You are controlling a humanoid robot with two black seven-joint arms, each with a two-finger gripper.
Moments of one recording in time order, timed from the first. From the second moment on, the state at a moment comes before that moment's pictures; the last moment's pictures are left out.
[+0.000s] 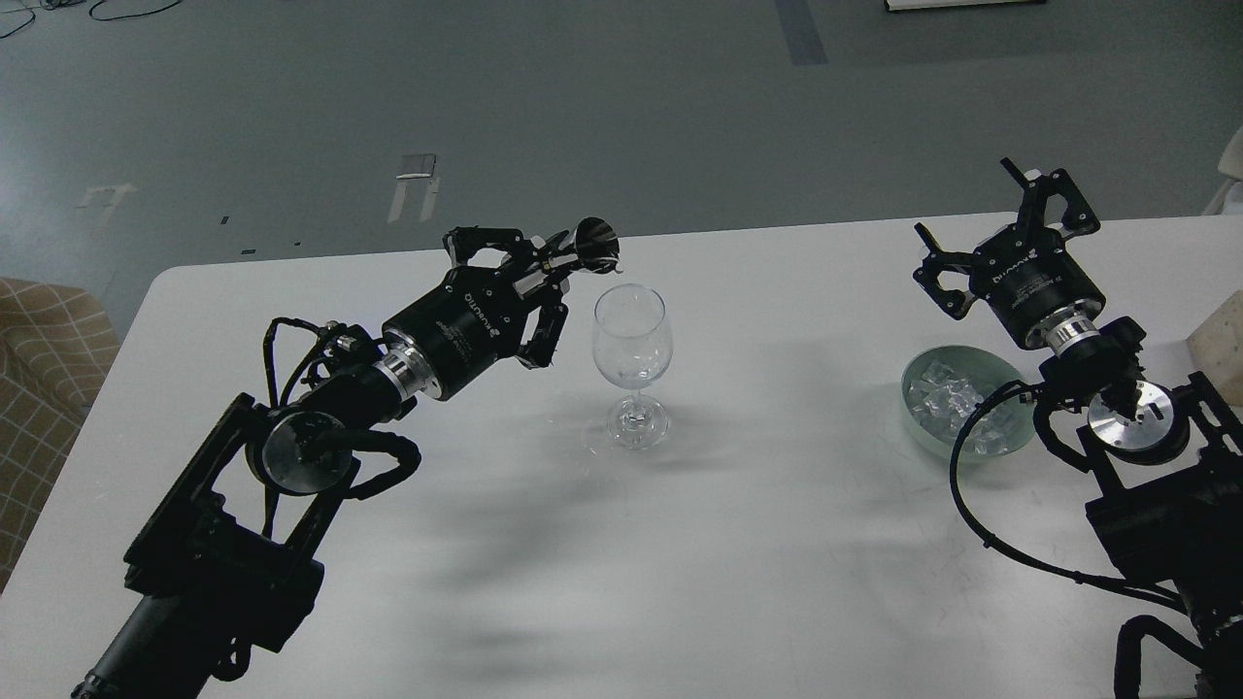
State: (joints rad) left arm -0.35 0.15 -1.22 -1.43 0.35 -0.17 0.35; right arm 0.47 -0.13 1.54 0.78 -0.38 0.47 -0.08
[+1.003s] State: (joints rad) left arm -0.41 0.24 -1.15 -1.43 0.51 -0.20 0.38; right arm 0.47 -0.14 1.54 0.78 -0.38 0.49 -0.08
